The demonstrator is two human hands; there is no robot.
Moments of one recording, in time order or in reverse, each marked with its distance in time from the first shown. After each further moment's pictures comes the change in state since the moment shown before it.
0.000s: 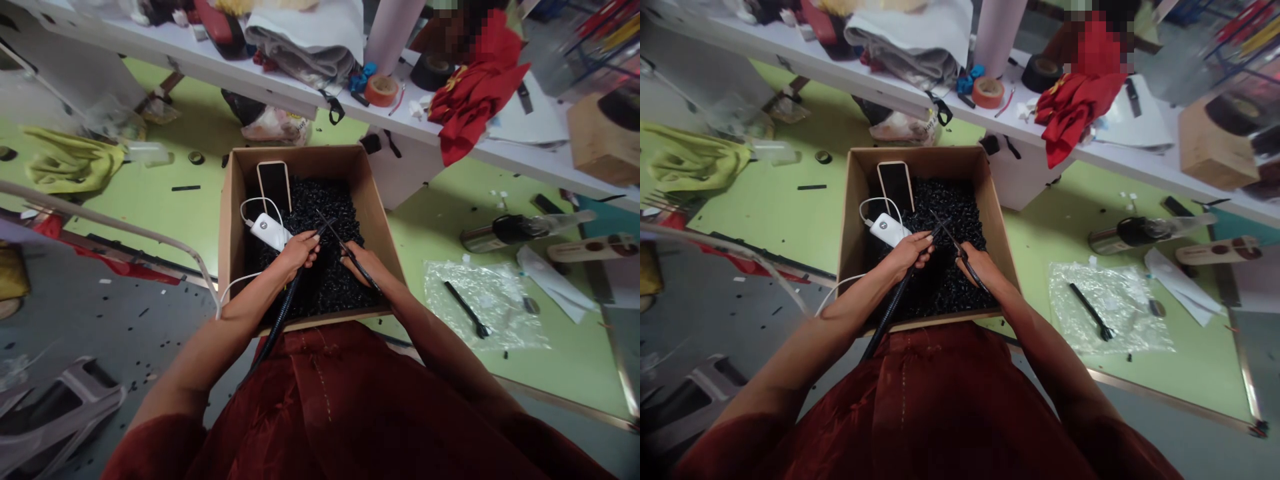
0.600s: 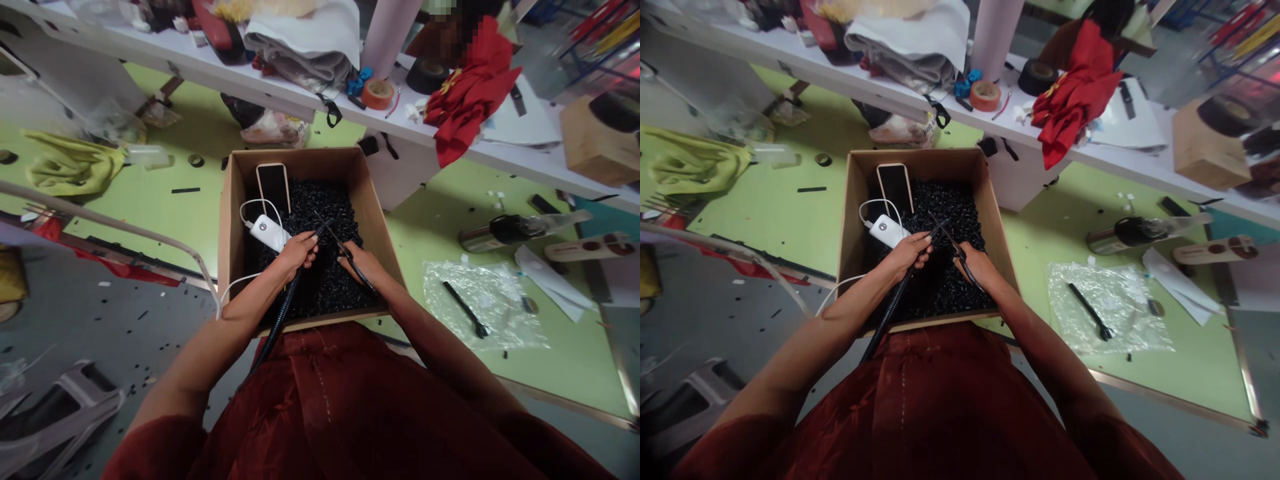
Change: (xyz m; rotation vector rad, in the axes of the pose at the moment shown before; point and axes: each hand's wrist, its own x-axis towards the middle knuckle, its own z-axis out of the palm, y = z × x) left_hand 0.003 -0.002 0.000 -0.037 0.022 -0.007; right_hand 0.003 0.002 0.005 0.006 0.014 0.026
